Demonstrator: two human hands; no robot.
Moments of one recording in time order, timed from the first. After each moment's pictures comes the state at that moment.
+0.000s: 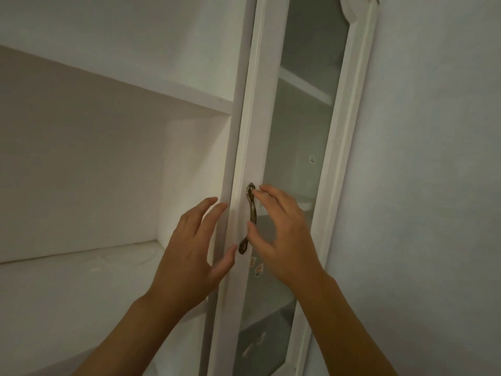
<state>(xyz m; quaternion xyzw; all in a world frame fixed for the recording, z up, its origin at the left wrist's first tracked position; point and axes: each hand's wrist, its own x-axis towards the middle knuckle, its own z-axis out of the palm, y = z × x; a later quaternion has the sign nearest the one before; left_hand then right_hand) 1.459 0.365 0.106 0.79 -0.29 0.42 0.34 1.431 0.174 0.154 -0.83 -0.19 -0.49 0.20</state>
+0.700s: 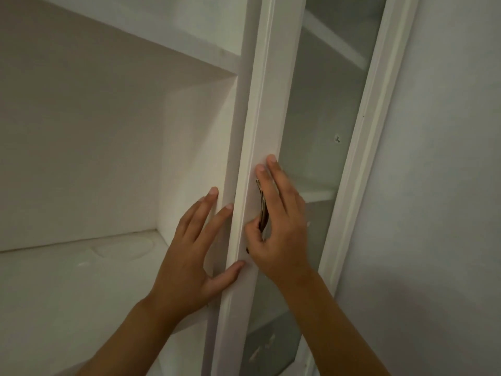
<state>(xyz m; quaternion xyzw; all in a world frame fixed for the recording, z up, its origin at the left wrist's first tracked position) 1.523 0.355 0.071 0.74 -0.37 0.47 0.31 1.496 0.183 0.133 -0.73 -0.26 -0.61 0.18</state>
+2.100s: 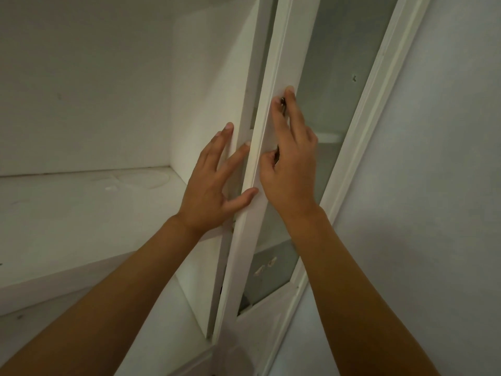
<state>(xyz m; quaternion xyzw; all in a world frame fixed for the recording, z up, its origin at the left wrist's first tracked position) 1.525 0.352 0.060 0.73 -0.37 0.47 0.33 1.471 0.202 0.131 -0.78 -0.18 -0.57 0.15</state>
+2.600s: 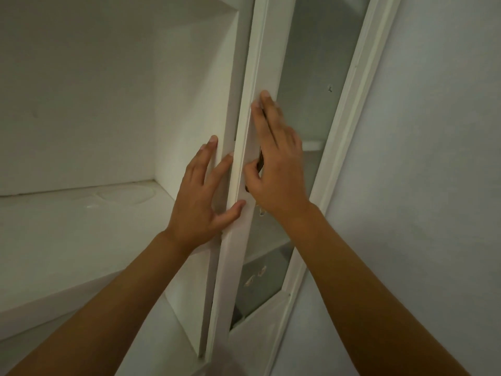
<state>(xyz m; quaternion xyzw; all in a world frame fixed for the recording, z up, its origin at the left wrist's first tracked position) 1.521 0.349 0.060 0.73 -0.37 0.47 0.34 1.472 0.190 0.144 -0.81 -0.19 -0.55 0.07</state>
